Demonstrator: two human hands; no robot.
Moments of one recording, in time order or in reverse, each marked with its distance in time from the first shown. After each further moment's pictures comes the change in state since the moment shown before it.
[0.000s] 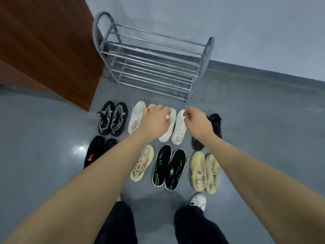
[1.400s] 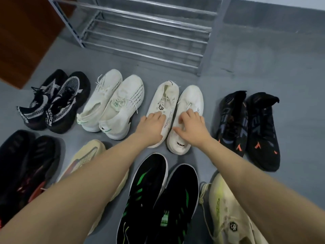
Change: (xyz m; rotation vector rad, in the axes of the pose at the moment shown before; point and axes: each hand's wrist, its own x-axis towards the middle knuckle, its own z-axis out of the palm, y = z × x) left_hand 0.236 -0.133 0.452 0.272 -0.086 0.012; right_hand 0.229 0.308 0.351 -0.228 0.028 -0.319
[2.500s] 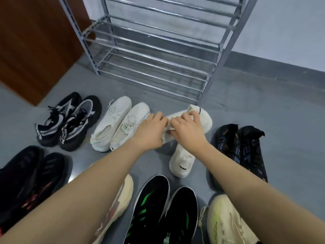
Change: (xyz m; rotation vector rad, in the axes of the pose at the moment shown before) left_hand -0.028 -0.026 -0.091 -0.089 0.279 0.069; right_hand 0.023 -0.075 -0.076 -0.490 0.418 -0.377
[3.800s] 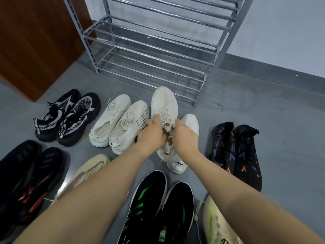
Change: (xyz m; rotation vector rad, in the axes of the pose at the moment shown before) left_hand -0.010 0.023 0.024 -0.317 -0.033 -0.376; right_hand -0.018 -0.030 -0.009 0.300 -0.401 0.526
